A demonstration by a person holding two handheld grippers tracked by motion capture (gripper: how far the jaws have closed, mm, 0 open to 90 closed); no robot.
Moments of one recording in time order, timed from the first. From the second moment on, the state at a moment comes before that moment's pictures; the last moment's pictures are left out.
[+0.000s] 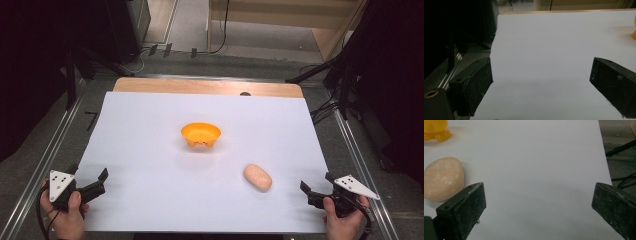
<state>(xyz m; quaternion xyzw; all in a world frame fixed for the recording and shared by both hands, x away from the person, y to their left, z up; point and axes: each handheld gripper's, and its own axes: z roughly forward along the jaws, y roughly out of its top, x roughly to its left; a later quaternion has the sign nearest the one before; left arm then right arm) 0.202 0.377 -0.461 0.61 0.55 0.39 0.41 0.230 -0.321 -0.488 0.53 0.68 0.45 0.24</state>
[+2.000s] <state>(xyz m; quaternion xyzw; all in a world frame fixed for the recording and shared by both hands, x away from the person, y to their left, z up) 0.203 0.380 -0.461 0.61 0.56 0.37 0.42 0.225 -0.294 -0.481 0.44 0.77 0.42 0.19</state>
